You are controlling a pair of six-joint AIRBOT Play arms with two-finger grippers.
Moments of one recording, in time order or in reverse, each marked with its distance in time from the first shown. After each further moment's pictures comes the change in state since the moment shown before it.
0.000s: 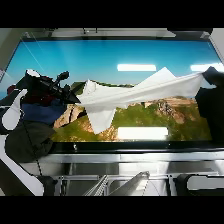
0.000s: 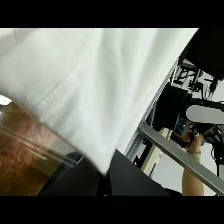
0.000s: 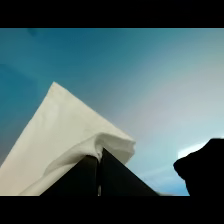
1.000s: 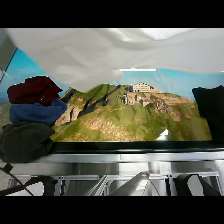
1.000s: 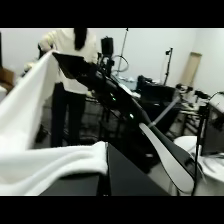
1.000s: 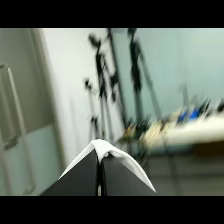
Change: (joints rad) left arm 0.103 0.681 0.459 -0.998 0.141 0.212; right arm -0.241 0.863 0.077 0.699 0.263 -0.284
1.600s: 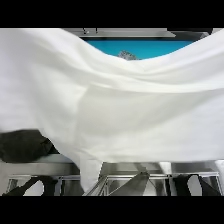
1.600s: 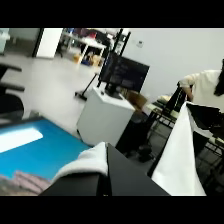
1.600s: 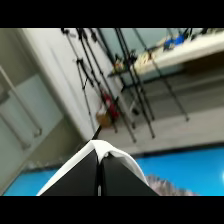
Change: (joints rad) left arm 0.080 0.208 -0.465 0.374 0.285 -0.011; right arm 0.044 0.004 -0.117 -0.344 0.128 0.358
